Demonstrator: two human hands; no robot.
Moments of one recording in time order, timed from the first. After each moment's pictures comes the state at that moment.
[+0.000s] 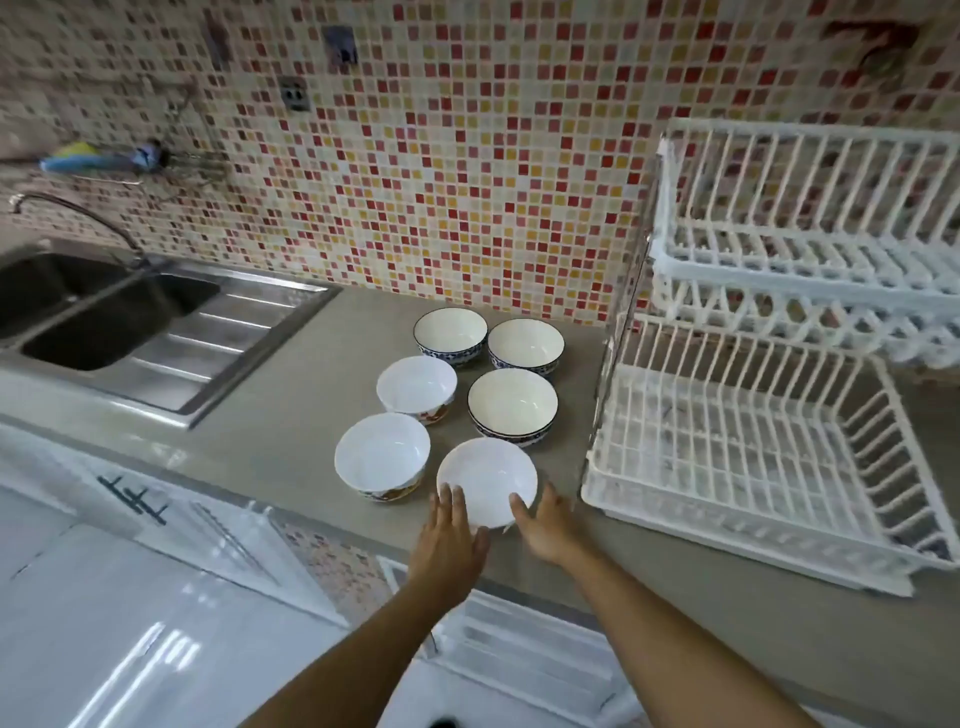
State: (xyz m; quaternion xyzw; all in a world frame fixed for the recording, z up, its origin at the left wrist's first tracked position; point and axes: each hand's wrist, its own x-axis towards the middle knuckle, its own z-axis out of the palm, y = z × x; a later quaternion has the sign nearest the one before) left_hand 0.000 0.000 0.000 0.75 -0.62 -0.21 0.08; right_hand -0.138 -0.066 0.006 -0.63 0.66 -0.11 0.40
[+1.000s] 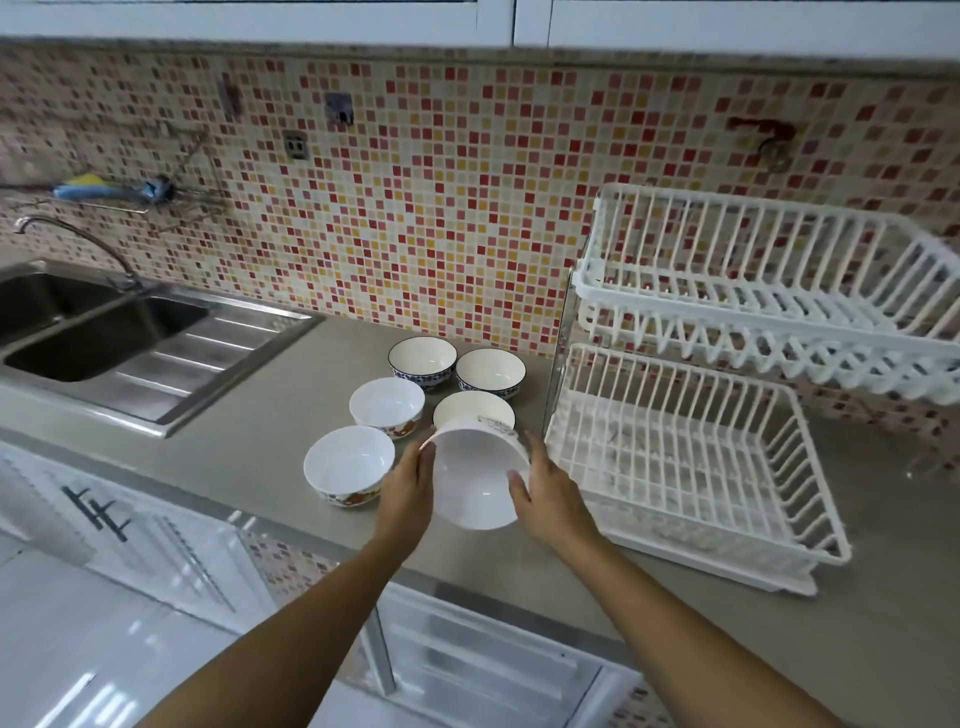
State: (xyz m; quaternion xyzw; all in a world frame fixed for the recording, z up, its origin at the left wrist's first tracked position) left_hand -0.032 0.005 0.100 0.70 -0.48 -0.26 0.47; right_hand -0.196 -0.028 0.106 -0.78 0.55 -0.23 0.20
